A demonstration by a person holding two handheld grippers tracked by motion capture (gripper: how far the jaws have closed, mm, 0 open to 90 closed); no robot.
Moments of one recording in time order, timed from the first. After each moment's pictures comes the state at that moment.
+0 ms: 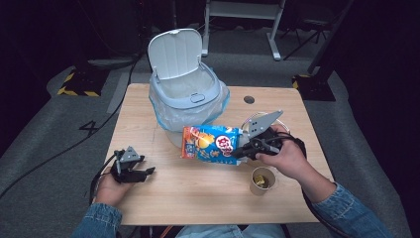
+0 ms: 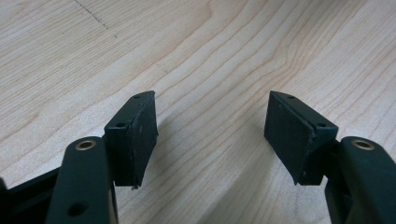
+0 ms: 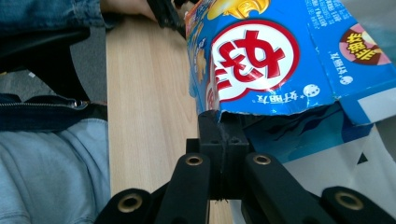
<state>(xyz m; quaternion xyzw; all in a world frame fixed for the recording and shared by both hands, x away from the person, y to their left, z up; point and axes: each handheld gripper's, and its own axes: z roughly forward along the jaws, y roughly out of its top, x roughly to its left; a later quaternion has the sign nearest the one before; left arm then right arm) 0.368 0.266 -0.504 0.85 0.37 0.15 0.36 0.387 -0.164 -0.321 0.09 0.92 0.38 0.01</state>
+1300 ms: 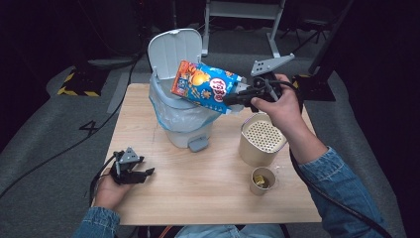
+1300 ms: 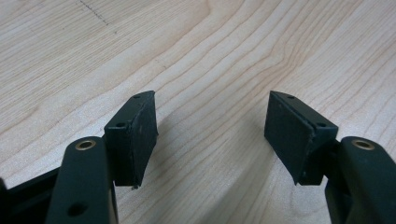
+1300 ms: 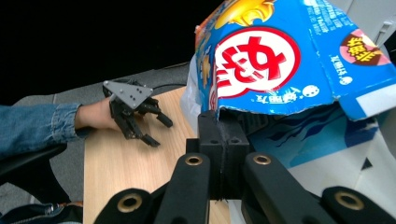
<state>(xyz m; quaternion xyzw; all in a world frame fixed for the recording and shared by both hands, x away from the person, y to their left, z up) 0.364 0.266 -0.504 0.84 0.37 0.15 0.36 0.458 -0.144 -0.233 0.15 0.85 0.50 0.03</state>
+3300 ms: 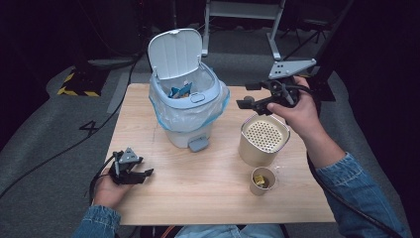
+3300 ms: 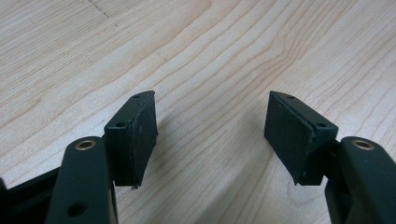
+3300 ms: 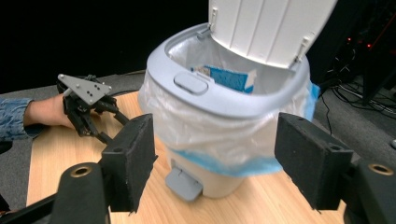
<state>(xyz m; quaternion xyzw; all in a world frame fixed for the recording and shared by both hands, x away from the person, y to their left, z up) 0.363 0.268 -0.501 0.85 0.37 0.14 0.35 0.450 -0.186 -0.235 0.16 0.84 0.50 0.13</state>
